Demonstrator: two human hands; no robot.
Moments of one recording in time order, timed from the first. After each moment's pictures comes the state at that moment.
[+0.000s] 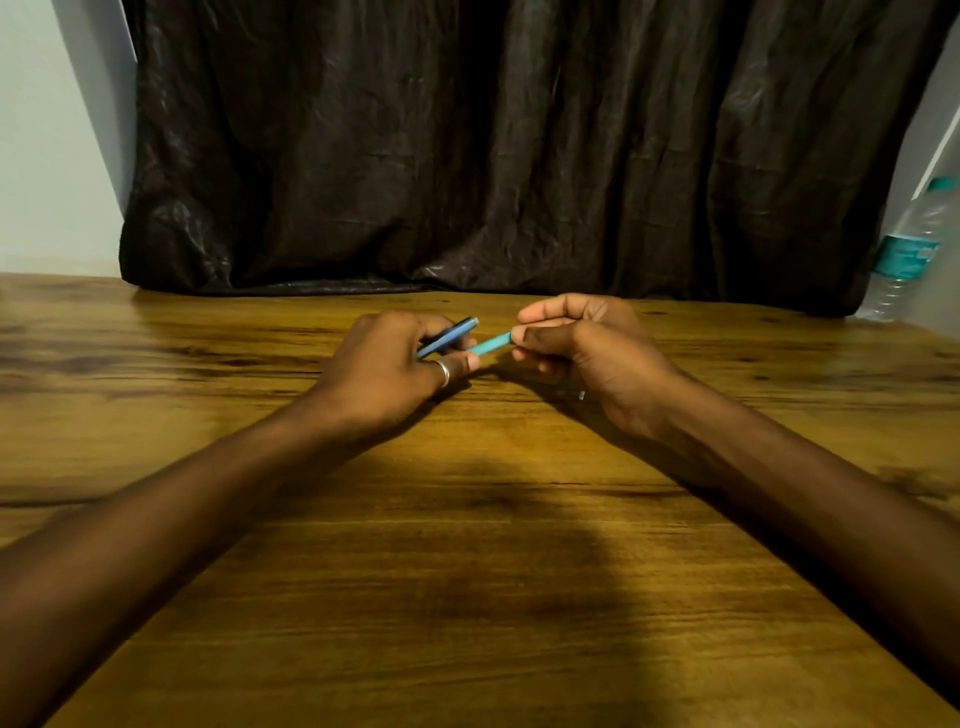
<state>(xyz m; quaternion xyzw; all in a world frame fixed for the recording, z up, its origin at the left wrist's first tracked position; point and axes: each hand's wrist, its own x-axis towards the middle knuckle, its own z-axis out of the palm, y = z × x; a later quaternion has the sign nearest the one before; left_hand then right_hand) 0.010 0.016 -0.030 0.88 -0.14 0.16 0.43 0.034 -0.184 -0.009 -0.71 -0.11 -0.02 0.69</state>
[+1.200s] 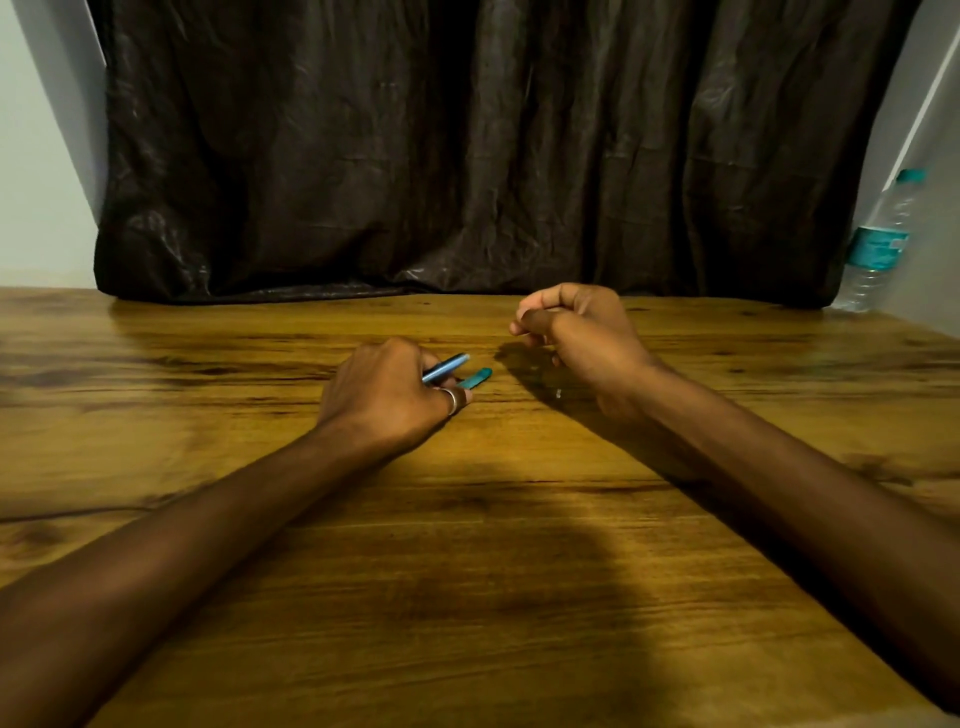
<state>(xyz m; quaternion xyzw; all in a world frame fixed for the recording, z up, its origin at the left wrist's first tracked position) 0.021 -0.009 -0.043 0.95 -0.05 0.18 0.24 0.048 -0.196 -0.008 -0.79 -0.07 -0.13 0.60</state>
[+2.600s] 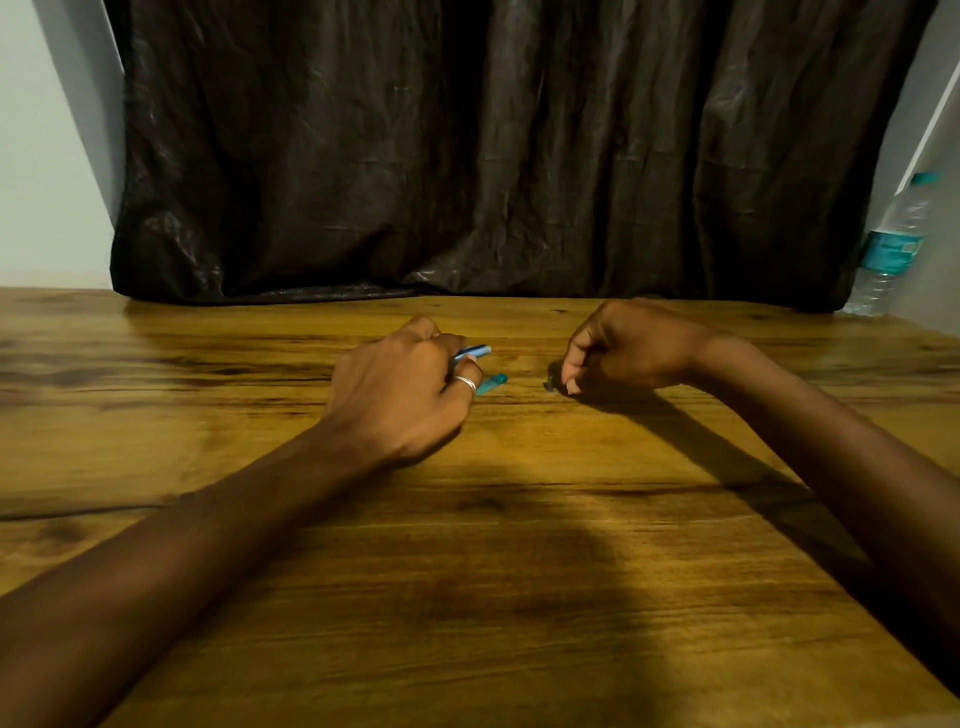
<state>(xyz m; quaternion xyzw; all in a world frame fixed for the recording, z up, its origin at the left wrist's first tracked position) 0.006 -0.008 -0.032 0.96 -0.11 0.25 0.10 0.060 -0.243 0.016 -0.97 -0.22 -0.01 0.13</state>
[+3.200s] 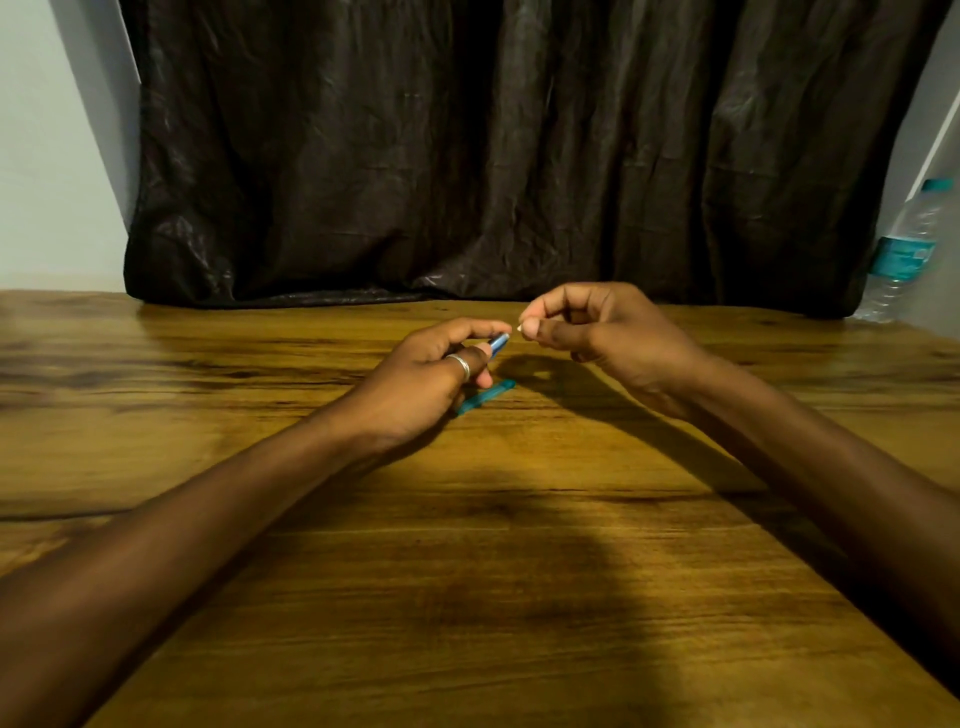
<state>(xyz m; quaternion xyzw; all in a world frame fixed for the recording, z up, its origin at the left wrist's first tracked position) 0.018 -0.008 -0.033 0.79 -0.17 0.06 0.59 0.045 -0.210 0.003 -0.80 -0.25 -0.06 0.54</state>
